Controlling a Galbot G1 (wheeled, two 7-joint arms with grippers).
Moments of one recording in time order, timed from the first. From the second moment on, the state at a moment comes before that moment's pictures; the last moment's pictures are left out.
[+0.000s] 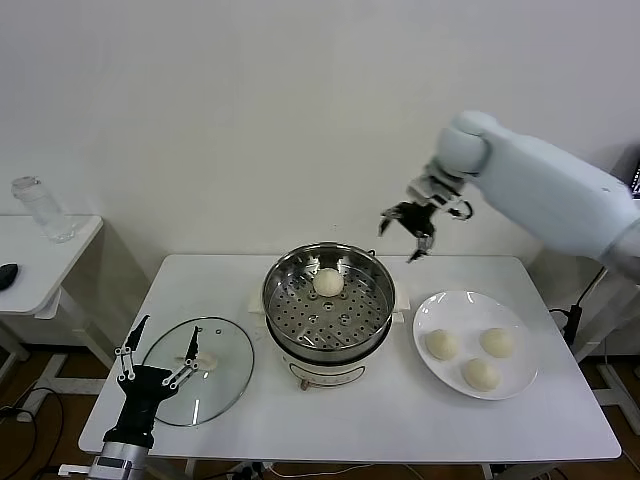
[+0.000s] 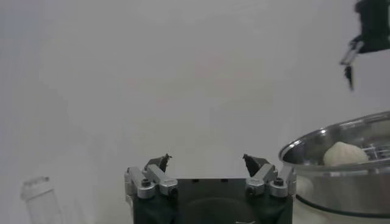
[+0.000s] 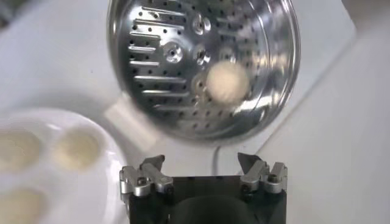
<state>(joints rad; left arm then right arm) 1.69 -1.39 -0.70 -2.13 0.09 -0.25 0.06 0.47 0.84 -1.05 1.10 0.18 0.13 -1.30</state>
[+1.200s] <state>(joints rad) 1.70 -1.40 -0.68 -2.11 0.10 -0.25 0.05 0.09 0.75 -1.02 1.05 0.18 -0.06 -1.08</state>
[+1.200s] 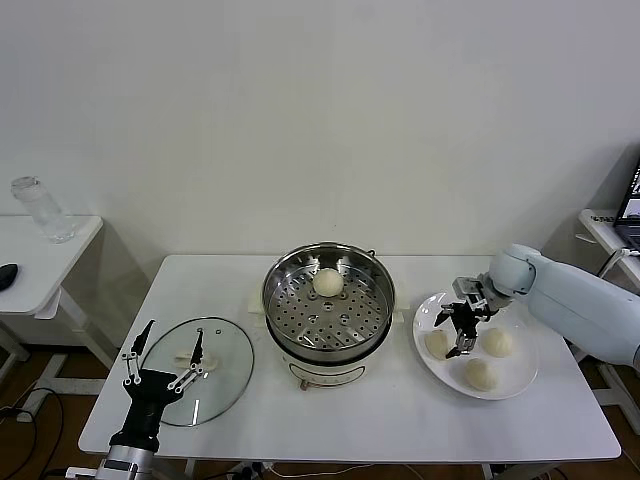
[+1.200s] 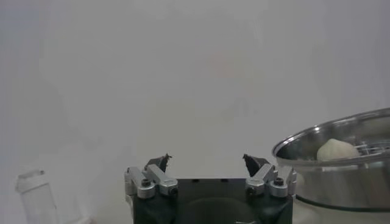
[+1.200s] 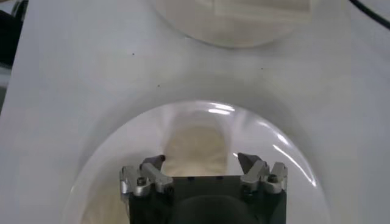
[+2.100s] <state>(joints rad) 1.67 -1.40 -0.67 -2.11 0.10 -0.24 0.05 0.47 0.78 -1.16 1.13 0.26 -0.07 -1.24</state>
